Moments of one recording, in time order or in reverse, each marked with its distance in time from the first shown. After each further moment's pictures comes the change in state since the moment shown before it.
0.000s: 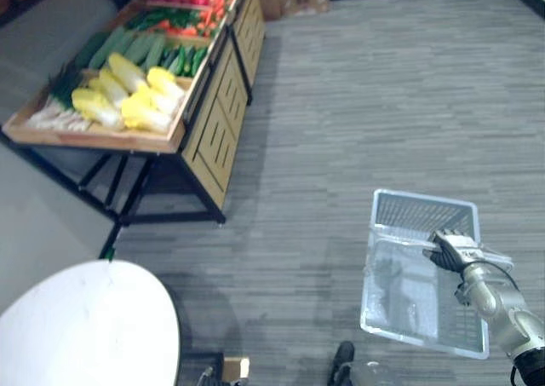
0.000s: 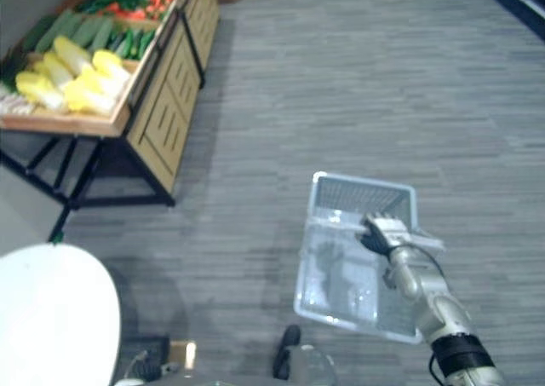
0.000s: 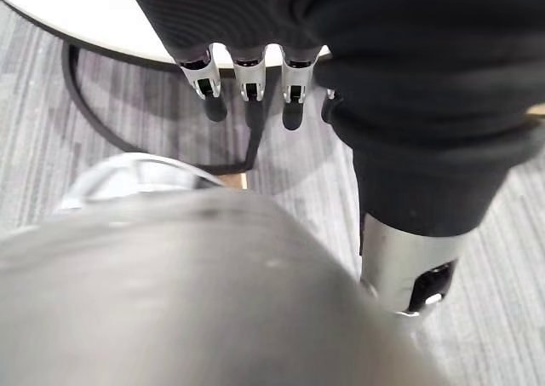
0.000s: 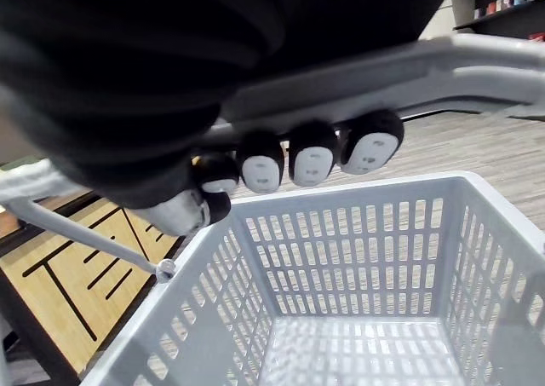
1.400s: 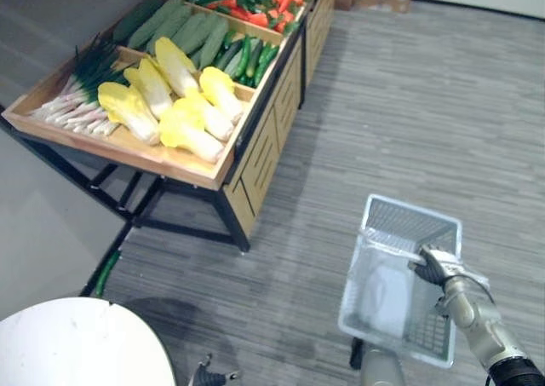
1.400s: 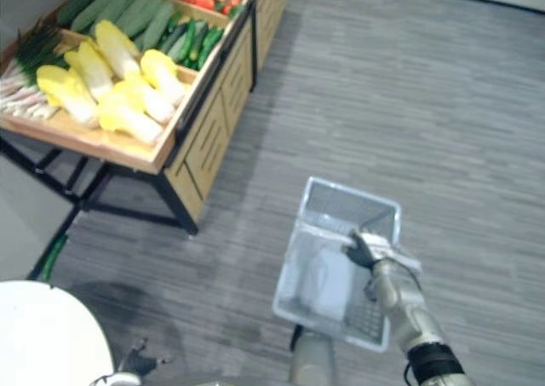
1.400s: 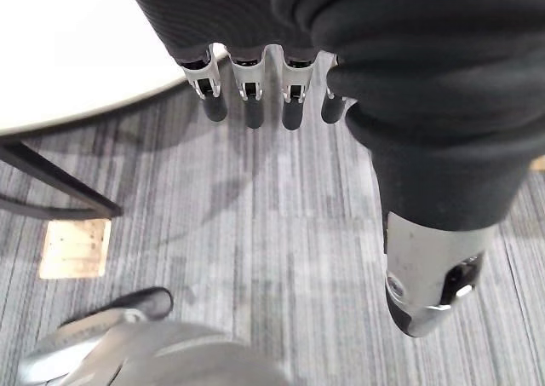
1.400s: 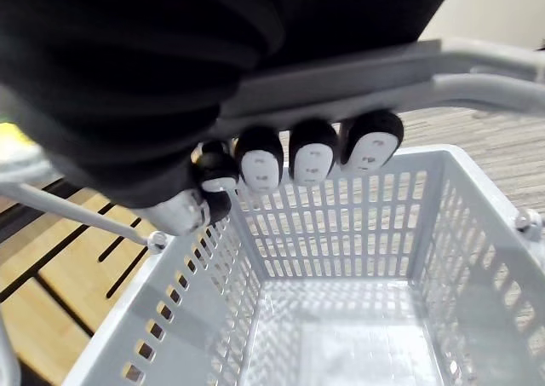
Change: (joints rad) left arm 0.008 0.043 -0.149 -0.071 0.008 0.004 0.016; right arm 0.013 0.141 -0.034 0.073 -0.001 0.037 0.002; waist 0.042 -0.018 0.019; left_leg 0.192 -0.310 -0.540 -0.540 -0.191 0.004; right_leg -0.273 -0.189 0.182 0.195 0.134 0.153
